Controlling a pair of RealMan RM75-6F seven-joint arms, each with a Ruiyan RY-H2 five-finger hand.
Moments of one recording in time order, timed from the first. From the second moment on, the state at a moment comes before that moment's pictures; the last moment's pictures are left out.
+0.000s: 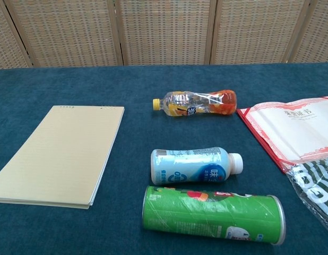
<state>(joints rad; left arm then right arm) -0.12 -1.24 -0.03 -1.83 1.44 1.47 0.45 0.12 -1.09 0.06 -1.66 -1.43 1.38 -0.05</state>
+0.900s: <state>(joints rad) -0.18 -1.41 0.02 -1.76 1.49 1.34 0.57 0.11 -1.08 0.06 -1.66 -1.43 1.38 -0.01</state>
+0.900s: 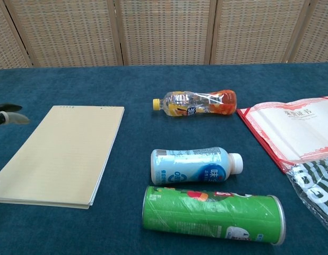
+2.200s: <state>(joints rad) -0.23 -1.59 0.03 -1.57 1.39 1.24 0.61 0.11 -1.07 0.07 -1.66 -1.43 1.38 0.03</state>
